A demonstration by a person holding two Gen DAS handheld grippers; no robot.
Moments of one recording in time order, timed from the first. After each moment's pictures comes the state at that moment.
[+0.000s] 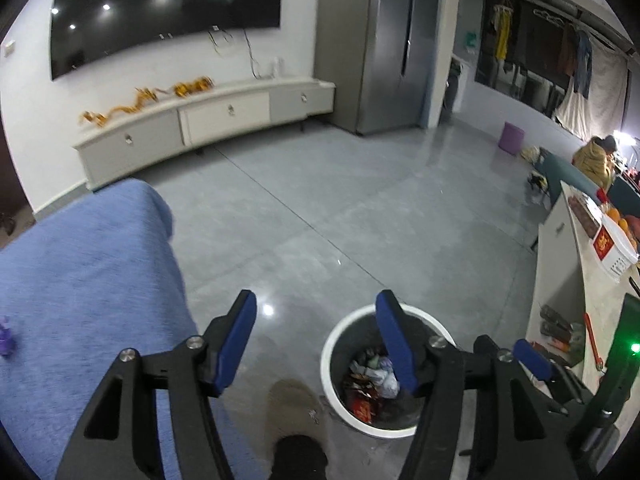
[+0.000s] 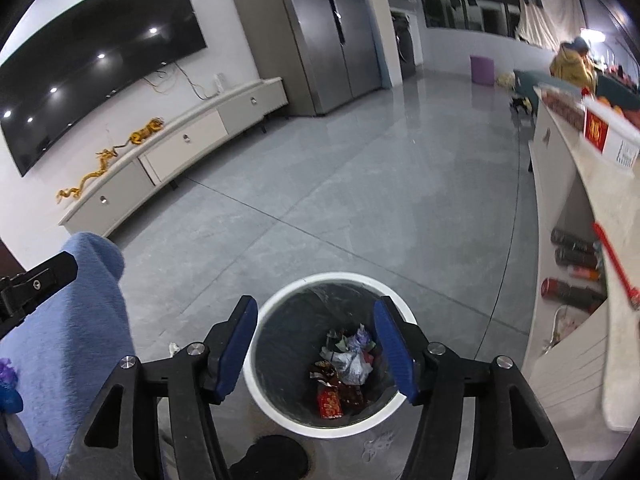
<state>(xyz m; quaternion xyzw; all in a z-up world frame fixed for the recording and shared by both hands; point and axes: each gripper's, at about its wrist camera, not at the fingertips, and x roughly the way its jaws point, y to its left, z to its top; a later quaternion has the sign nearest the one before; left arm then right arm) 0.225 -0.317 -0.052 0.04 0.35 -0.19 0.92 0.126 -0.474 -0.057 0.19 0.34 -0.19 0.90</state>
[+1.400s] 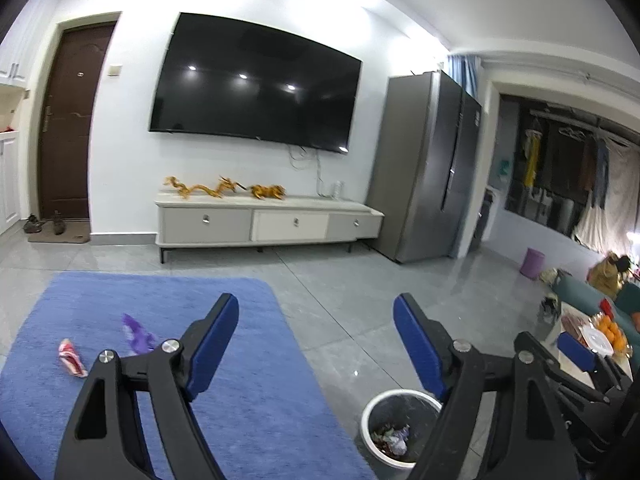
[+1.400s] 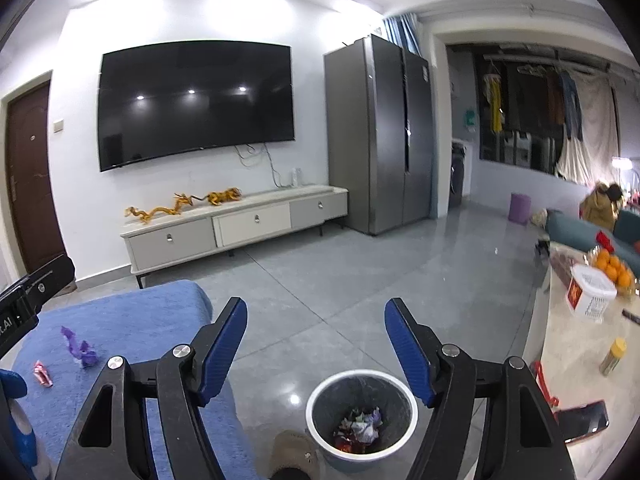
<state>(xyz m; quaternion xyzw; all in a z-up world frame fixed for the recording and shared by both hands) 0.077 -0.121 0.101 -0.07 0.16 -0.11 0.98 0.029 -0.329 0.115 0.03 0.18 -0.13 0.98</state>
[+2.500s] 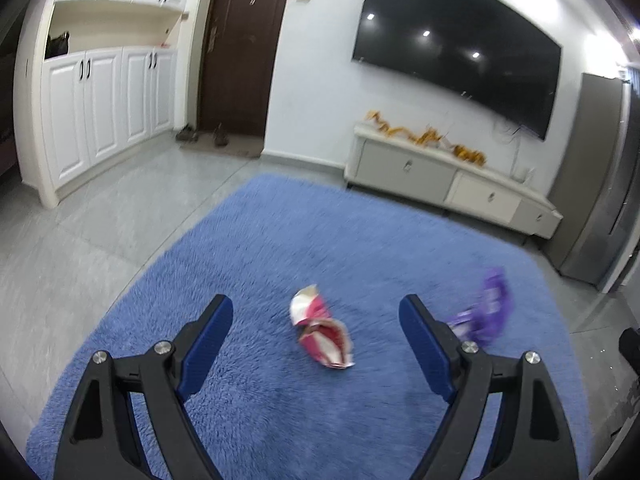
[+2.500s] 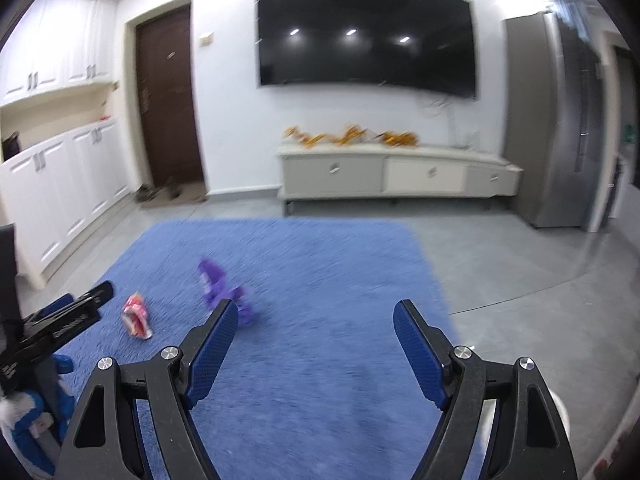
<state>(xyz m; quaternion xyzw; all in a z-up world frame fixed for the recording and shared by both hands) 0.162 0.172 -0.063 -0.15 0.28 0.19 0.93 0.176 -0.110 0.022 -0.04 0.28 0.17 0.94</state>
